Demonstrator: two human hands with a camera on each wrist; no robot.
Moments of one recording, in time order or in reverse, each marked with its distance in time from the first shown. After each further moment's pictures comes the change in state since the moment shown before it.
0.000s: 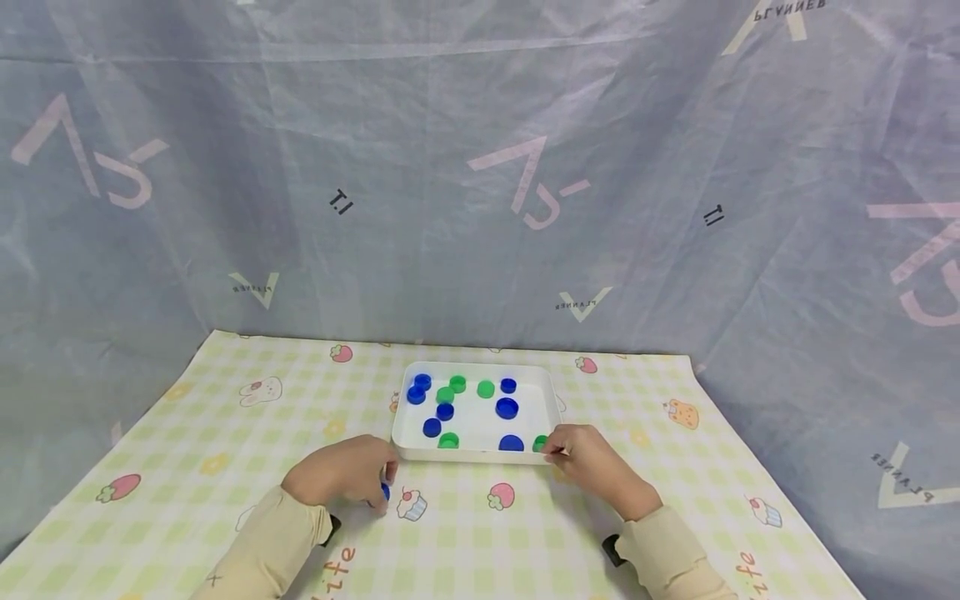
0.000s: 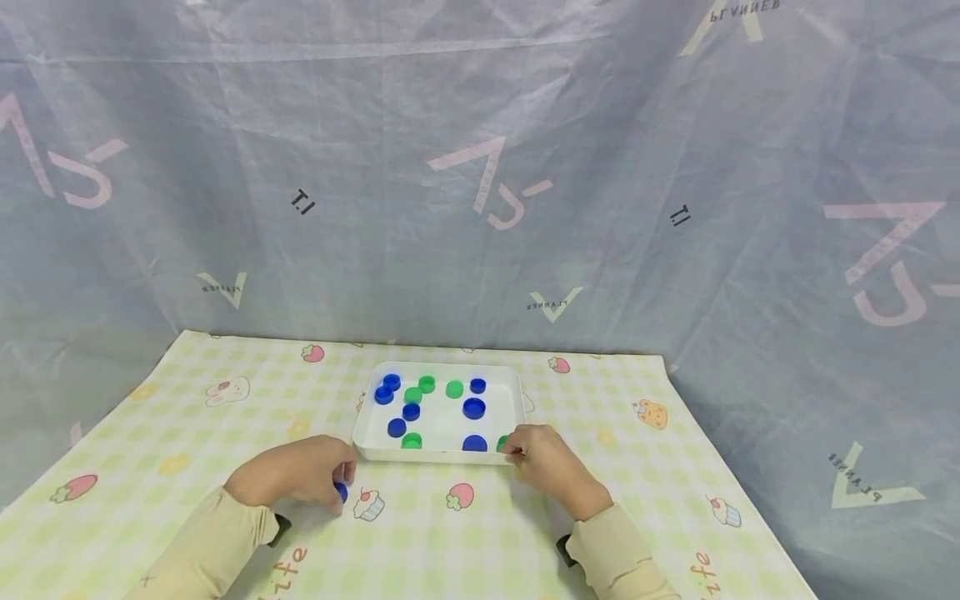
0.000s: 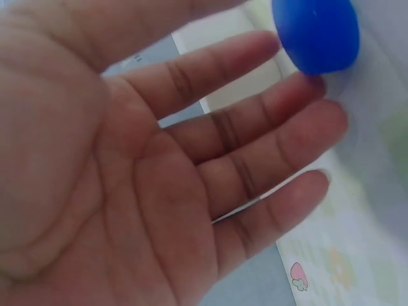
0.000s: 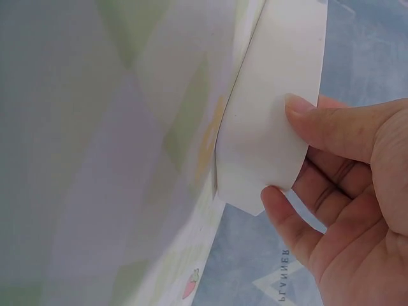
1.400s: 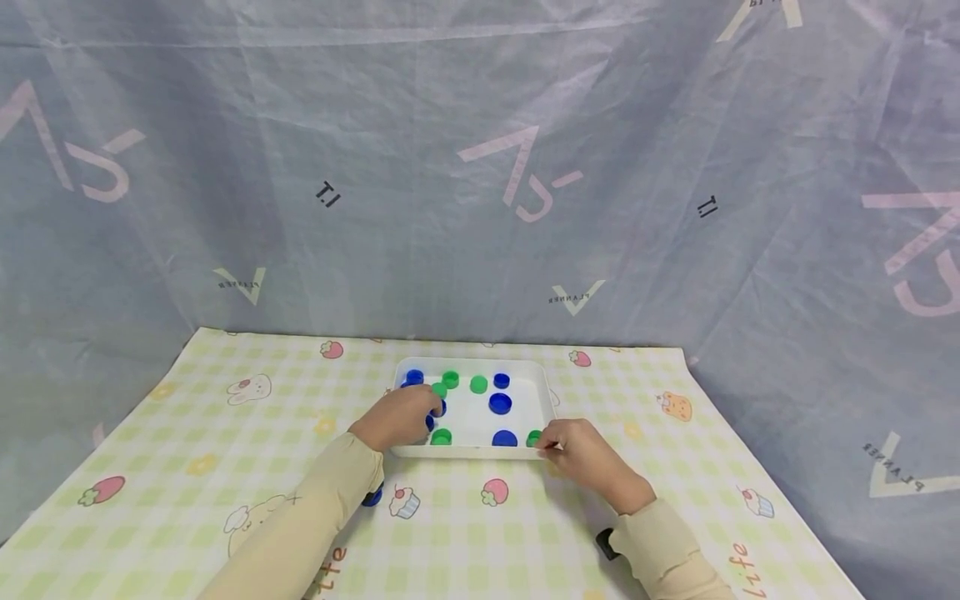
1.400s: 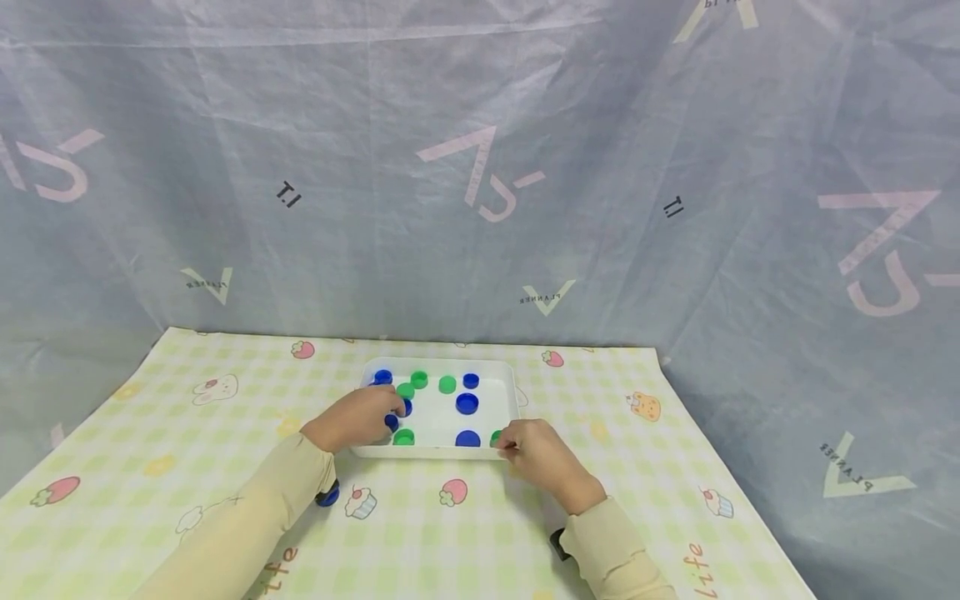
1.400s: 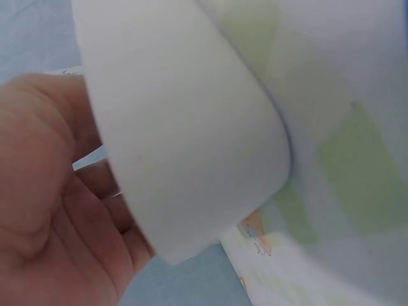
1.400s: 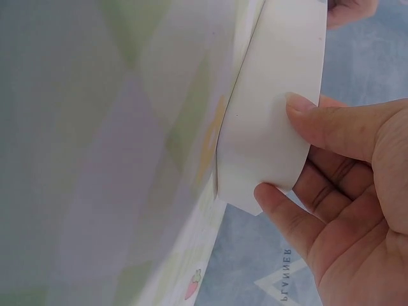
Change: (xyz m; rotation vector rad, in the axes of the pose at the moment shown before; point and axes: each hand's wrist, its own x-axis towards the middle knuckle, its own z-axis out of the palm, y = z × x) left_hand 0.095 0.019 0.001 0.127 0.232 0.148; right_hand 0.002 0.002 0.000 -0.019 0.016 0.004
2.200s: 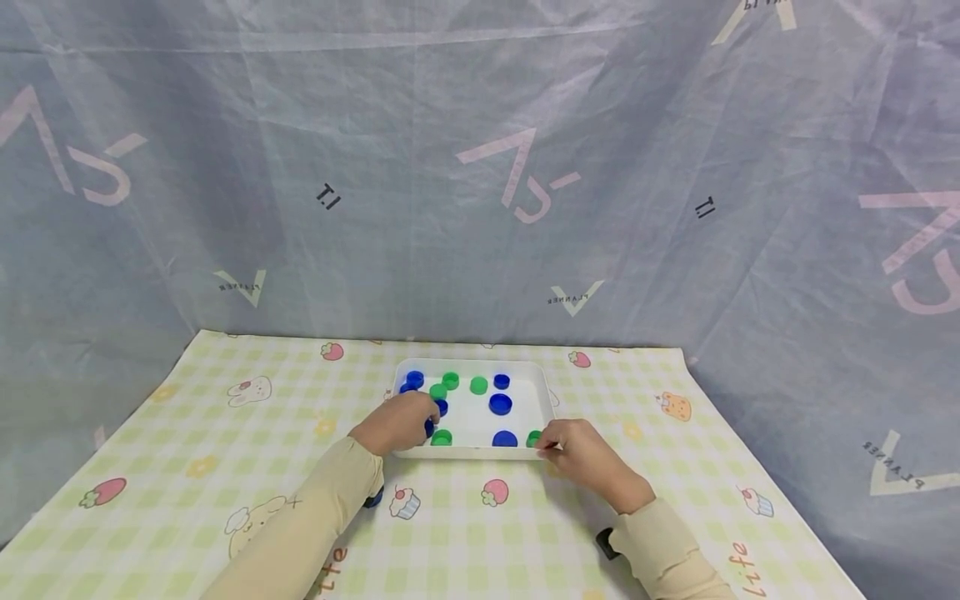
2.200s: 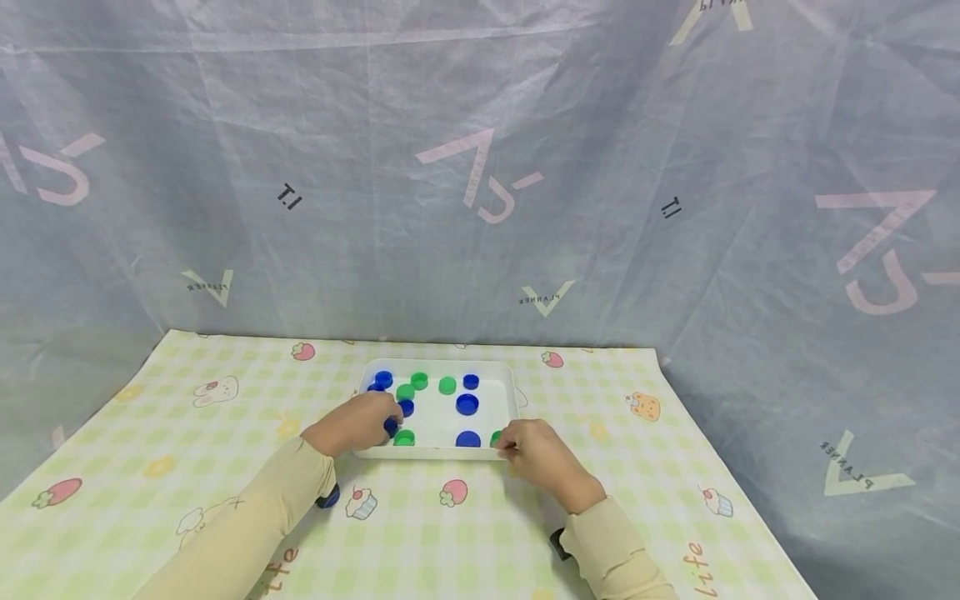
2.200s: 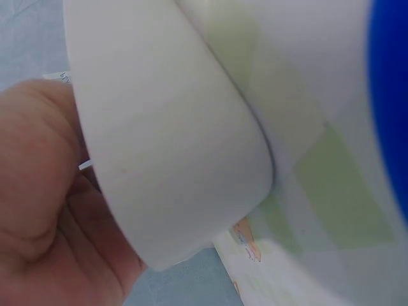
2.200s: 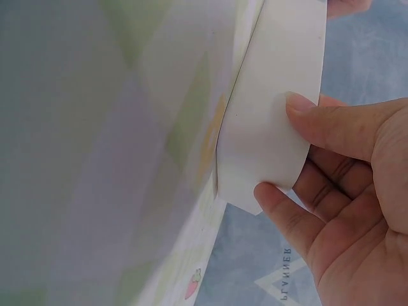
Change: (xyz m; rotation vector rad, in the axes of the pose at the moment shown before) left_hand 0.000 -0.005 0.007 -0.089 -0.036 0.024; right_hand -0.001 0.001 -0.001 0.010 -0.008 -0.006
